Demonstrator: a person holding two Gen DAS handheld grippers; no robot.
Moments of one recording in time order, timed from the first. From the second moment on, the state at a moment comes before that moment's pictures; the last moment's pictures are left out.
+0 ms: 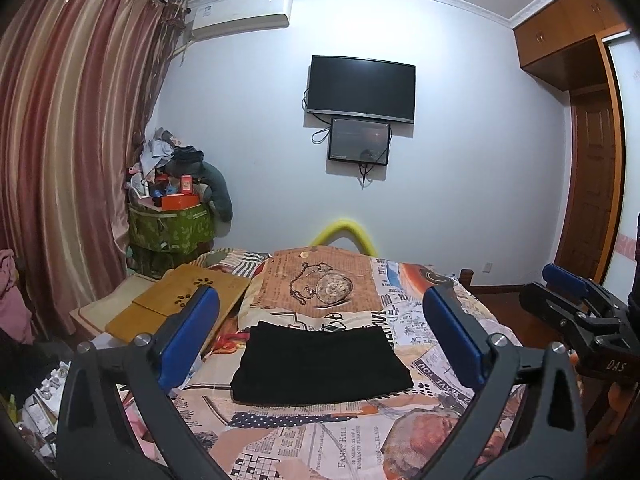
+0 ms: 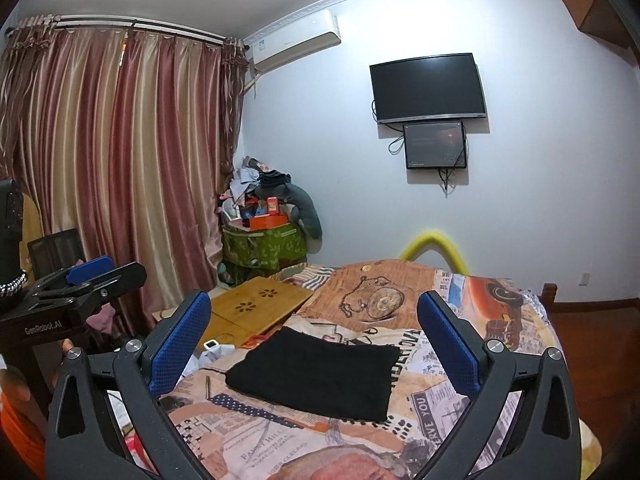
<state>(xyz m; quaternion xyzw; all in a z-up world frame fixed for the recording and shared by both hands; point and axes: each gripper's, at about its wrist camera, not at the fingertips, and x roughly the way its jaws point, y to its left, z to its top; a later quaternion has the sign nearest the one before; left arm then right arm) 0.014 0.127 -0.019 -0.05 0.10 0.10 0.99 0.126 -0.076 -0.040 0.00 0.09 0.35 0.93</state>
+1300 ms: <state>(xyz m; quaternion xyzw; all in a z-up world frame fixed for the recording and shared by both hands) 0.007 0.116 -0.018 -0.04 0.10 0.07 0.99 0.118 -0.080 -0.041 0.00 0.09 0.34 0.94</state>
